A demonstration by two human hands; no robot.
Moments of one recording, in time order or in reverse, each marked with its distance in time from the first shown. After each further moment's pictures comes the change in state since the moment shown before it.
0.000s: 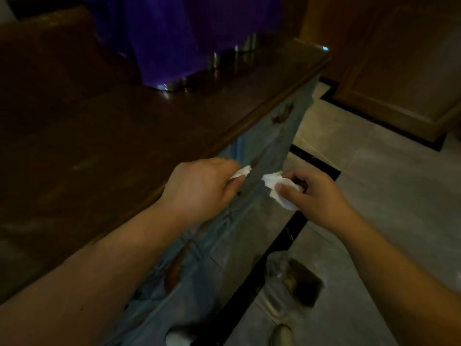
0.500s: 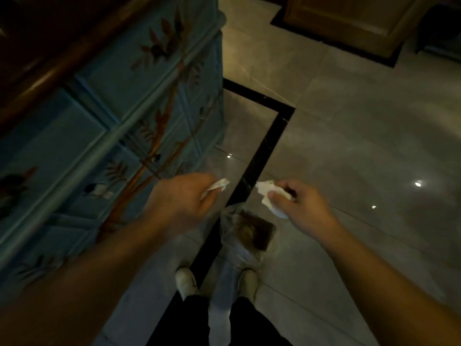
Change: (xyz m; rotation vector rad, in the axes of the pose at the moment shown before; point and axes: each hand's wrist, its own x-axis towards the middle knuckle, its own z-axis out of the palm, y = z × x) left_hand 0.034 0.133 0.192 -0.211 -0.279 -0.013; right_hand -0.104 0.220 -0.059 0.165 0.038 0.397
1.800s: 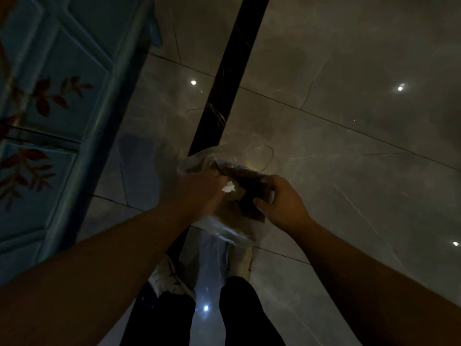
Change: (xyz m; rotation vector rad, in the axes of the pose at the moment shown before) left_hand 0.047 -0.128 0.481 -0.076 -0.641 0.085; right_hand 0.119 0.397 0.202 -0.092 -0.012 0.488
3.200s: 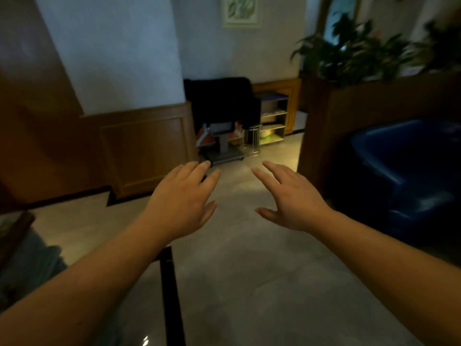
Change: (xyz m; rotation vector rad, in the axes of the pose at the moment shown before) left_hand -0.258 0.463 -0.565 0.868 0.754 0.816; right_hand -0.515 -0.259 -0.473 -0.690 1.073 -0.221
